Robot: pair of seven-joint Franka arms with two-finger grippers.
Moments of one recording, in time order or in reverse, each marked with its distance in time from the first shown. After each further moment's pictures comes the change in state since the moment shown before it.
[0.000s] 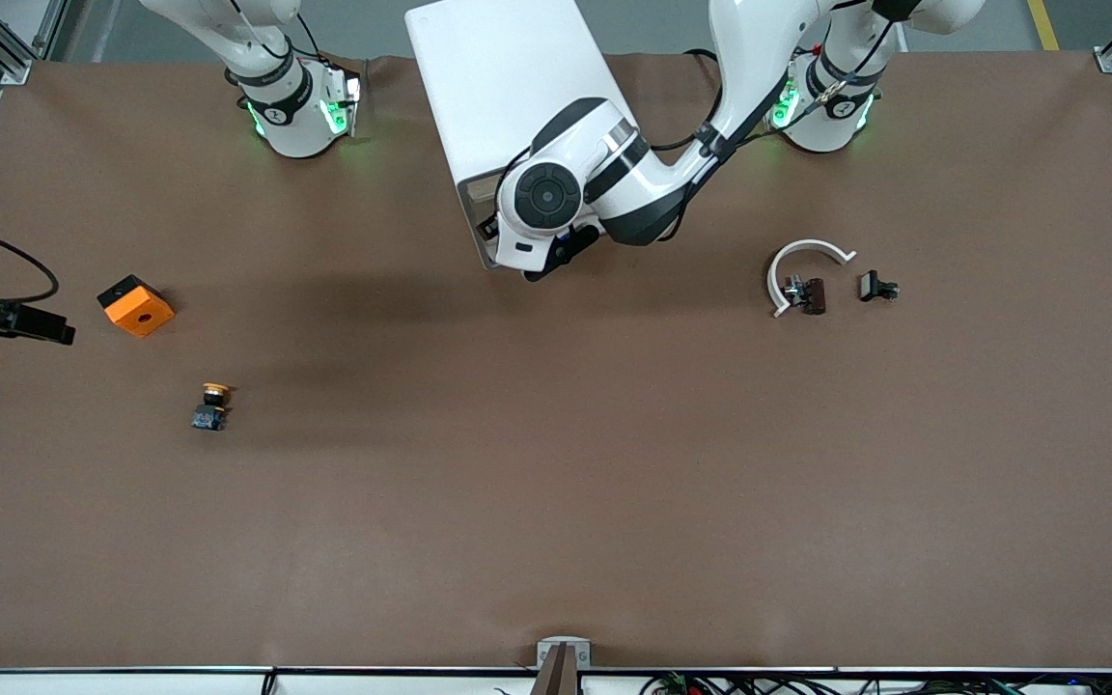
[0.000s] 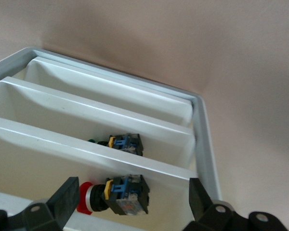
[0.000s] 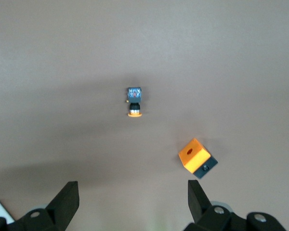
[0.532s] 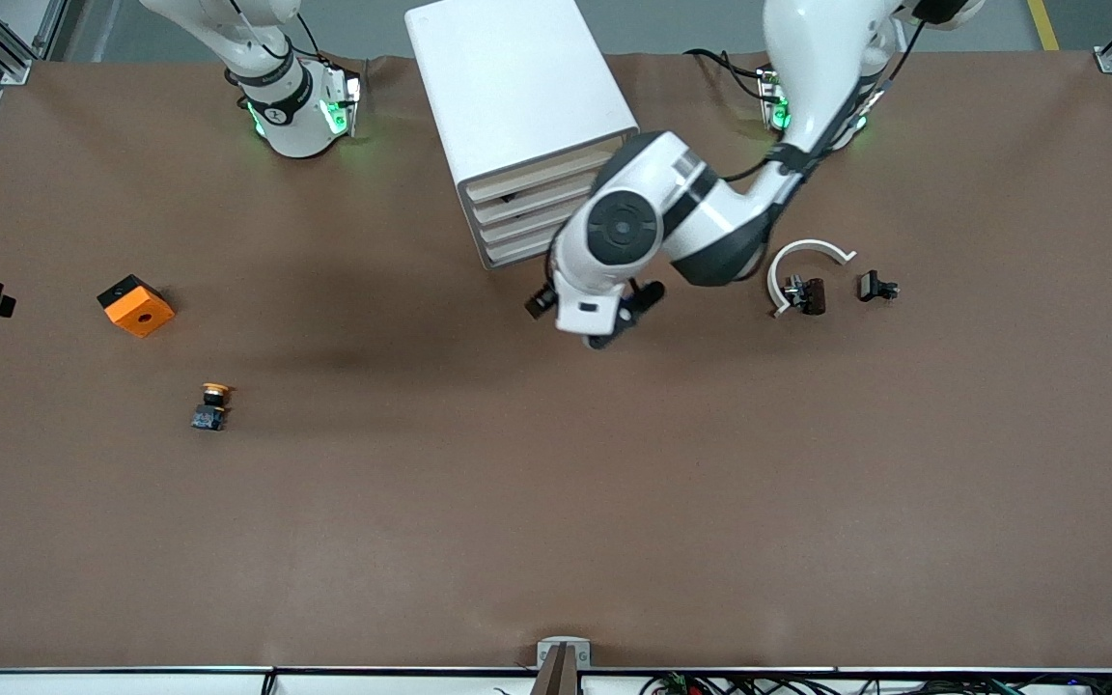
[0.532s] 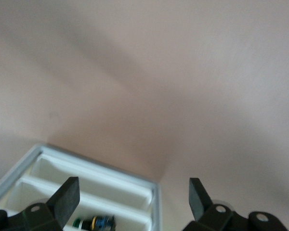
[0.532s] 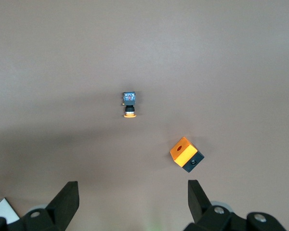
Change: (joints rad) left arm 0.162 -0.045 0.054 0.076 0.199 -0.003 0.023; right arm 0.004 0.003 -0.001 0.176 -0.016 -0.119 -0.003
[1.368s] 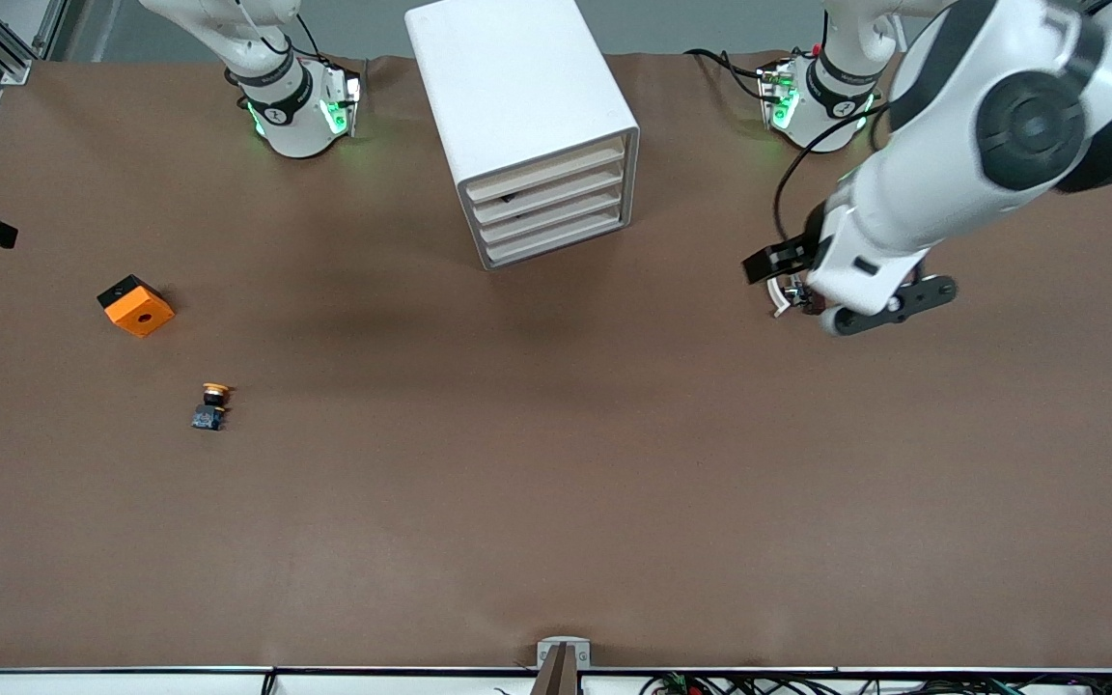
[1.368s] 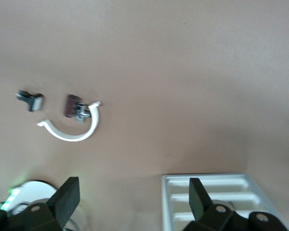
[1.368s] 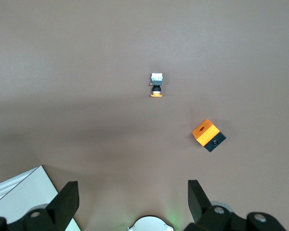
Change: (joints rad) left arm 0.353 -0.344 0.006 0.005 0.044 -0.465 0.732; right arm 0.005 -0.117 0.000 -0.035 0.107 -0.098 0.001
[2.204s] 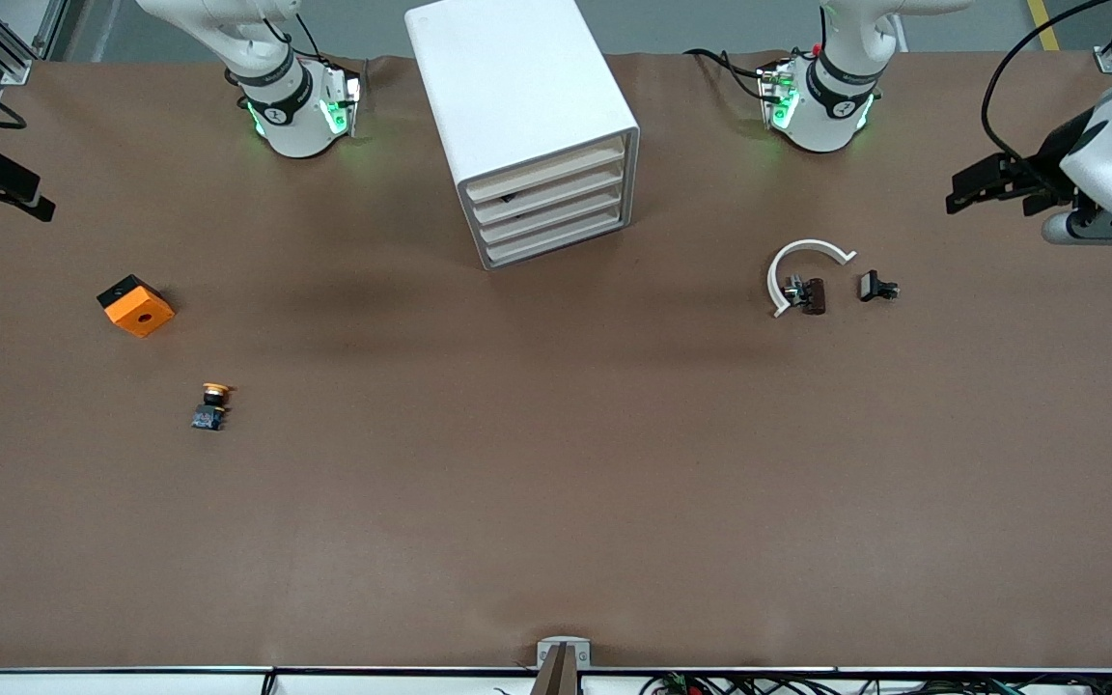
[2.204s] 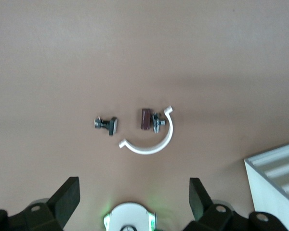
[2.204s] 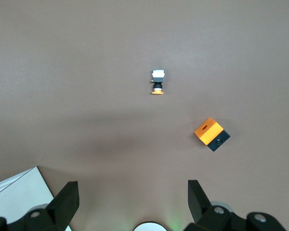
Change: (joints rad) left arm 0.033 -0.344 0.339 -0.403 0.015 0.115 0.654; right arm 0.092 -0.224 -0.091 -0.340 -0.007 0.178 0.000
